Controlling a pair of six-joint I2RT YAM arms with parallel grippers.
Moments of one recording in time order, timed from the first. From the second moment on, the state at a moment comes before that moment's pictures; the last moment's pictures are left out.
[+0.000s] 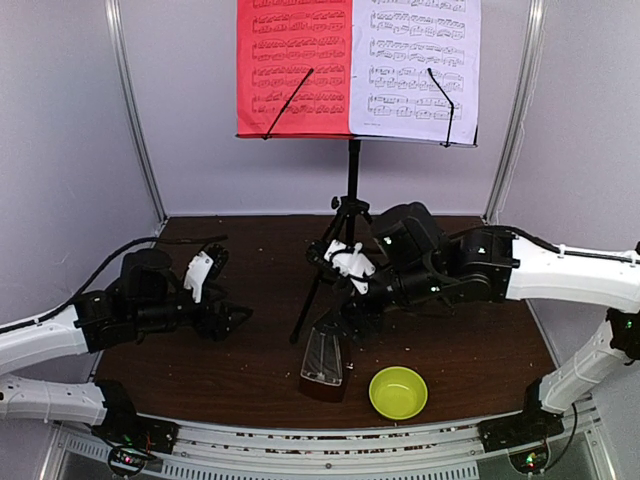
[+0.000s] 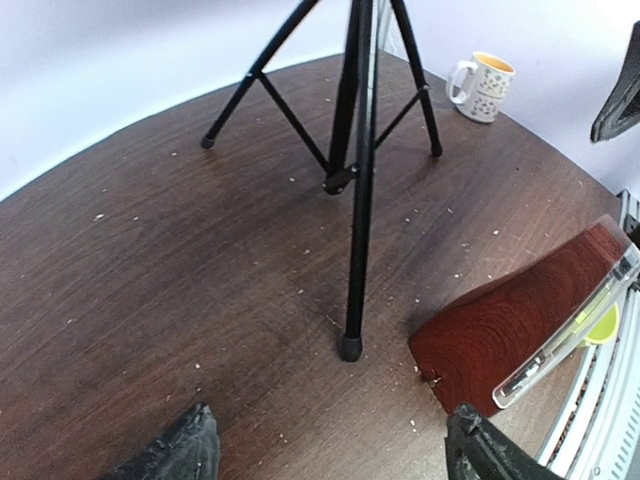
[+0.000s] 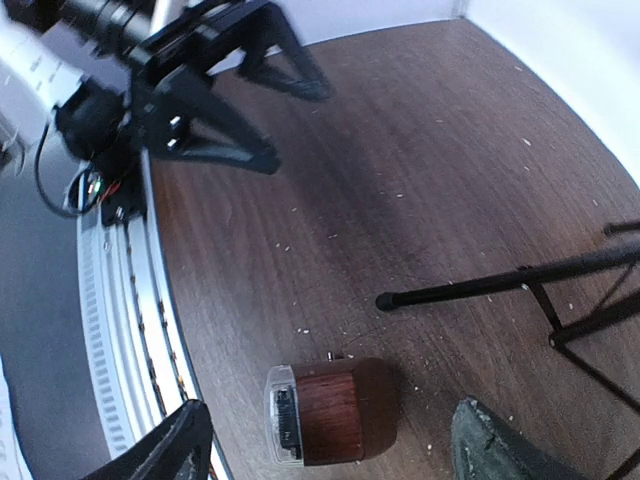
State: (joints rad) left arm -0.81 0.88 0.59 -0.18 0.05 -0.11; right arm 1.14 1.45 1.29 -0.49 -0.08 -0.04
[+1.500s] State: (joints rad) left arm -0.81 0.63 0.62 -0.31 -0.11 -0.20; right arm 1.38 2.10 2.04 -1.35 0.49 1.61
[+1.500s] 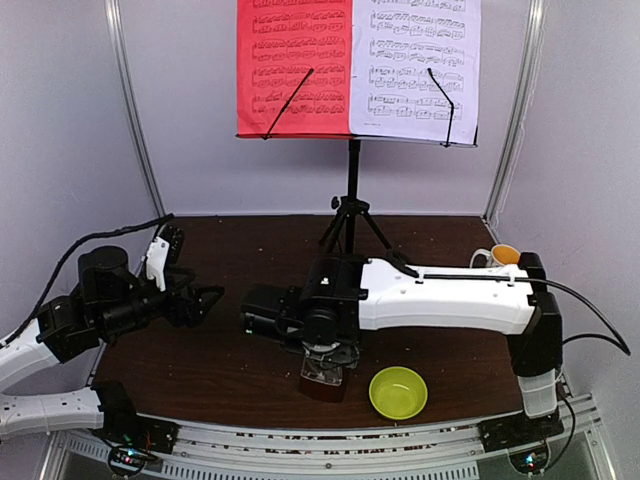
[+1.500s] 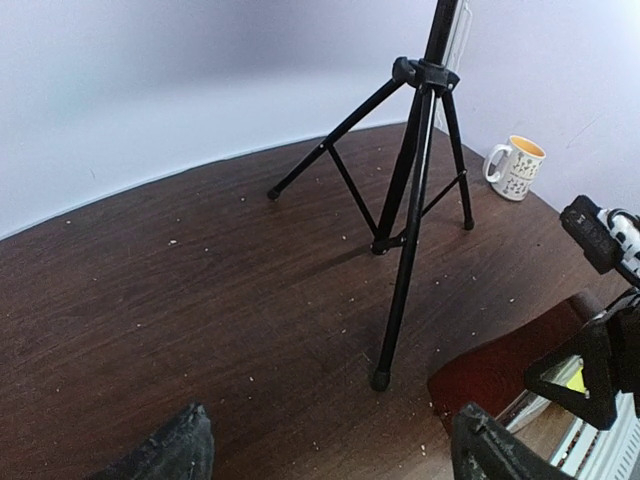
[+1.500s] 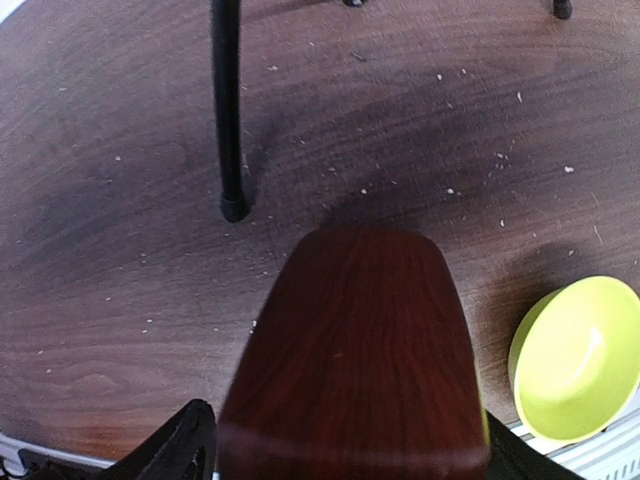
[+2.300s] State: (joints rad) left arm -0.81 0.62 0.60 -0.33 -0.01 -0.15; right arm 1.37 1.87 1.64 -1.12 0.57 1.43
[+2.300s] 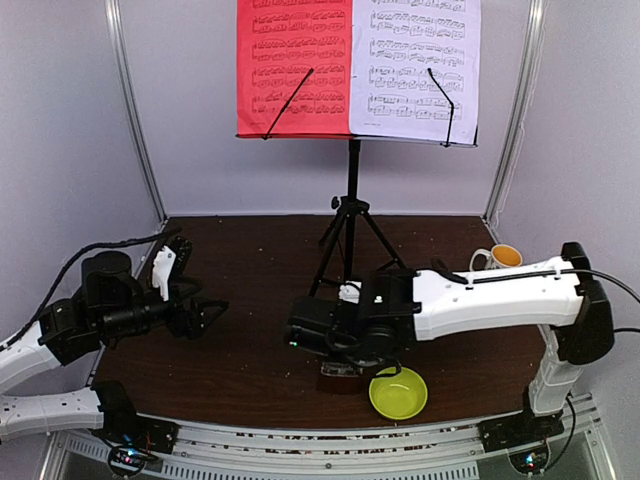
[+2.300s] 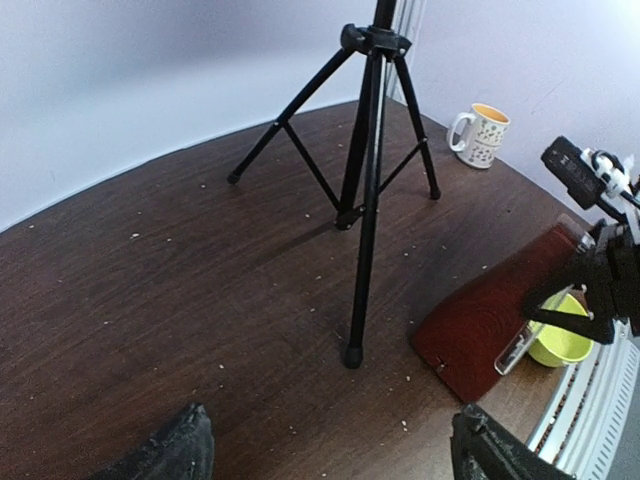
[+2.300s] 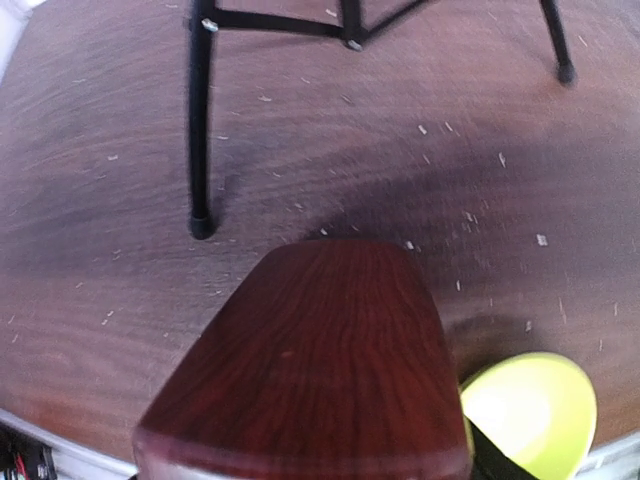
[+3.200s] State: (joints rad) left arm -0.81 0.73 0.45 -0.17 0.33 0.08; right arm 1.14 1.39 1.08 -0.27 0.13 0.62
